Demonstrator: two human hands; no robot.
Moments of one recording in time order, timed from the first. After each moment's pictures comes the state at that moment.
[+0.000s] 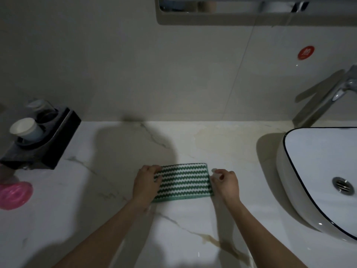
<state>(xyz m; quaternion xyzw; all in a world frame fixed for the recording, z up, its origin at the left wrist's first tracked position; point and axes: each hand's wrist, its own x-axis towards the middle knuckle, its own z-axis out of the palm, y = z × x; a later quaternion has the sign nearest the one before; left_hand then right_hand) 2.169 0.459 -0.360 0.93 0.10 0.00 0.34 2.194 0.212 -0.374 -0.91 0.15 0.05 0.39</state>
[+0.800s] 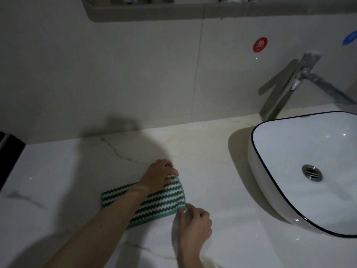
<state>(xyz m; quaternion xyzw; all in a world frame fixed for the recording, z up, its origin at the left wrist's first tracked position) 2.277 0.371 -0.387 0.94 -0.26 -0.12 0.20 2.123 0.261 -0.389 -0.86 0.35 0.01 0.36</state>
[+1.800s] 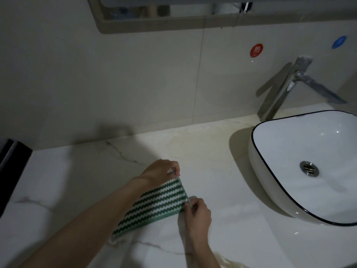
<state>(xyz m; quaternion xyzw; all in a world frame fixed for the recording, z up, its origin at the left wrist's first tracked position) 2.277 0.381 -0.325 0.91 -0.26 -0.20 0.25 2.133 0.265 -0.364 -0.84 0.31 0.00 0.45</state>
